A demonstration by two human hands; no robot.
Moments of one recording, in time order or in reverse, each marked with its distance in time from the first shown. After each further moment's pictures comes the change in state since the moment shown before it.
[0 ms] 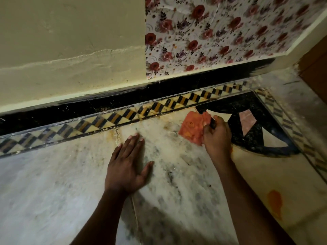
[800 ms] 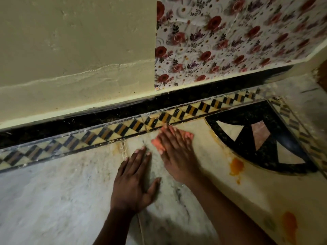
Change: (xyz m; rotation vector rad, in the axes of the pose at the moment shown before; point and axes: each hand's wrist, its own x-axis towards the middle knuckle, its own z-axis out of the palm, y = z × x) left_hand 0.003 -0.002 0.000 -0.008 -0.041 -0.017; right_hand -0.033 -0.022 0.091 -0.515 -0.481 -0.679
